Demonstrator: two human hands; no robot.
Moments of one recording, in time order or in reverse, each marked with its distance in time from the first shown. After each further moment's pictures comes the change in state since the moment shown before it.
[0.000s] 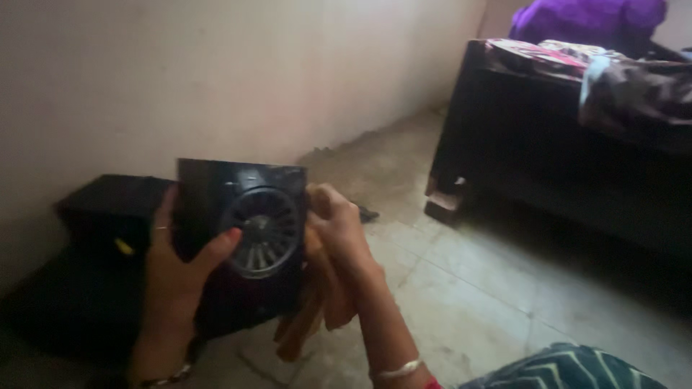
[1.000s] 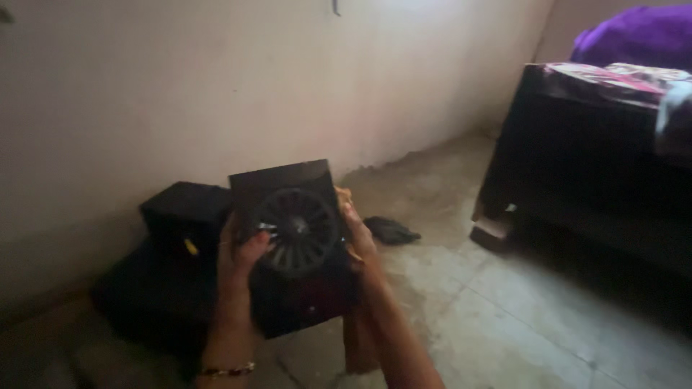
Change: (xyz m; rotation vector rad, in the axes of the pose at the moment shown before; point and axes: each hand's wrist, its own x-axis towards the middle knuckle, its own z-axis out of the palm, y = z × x) left_hand 0.045 -0.053 -0.012 -0.449 0.009 0.106; right_hand 0.018 0.044 0.071 1.088 -0.149 0.368
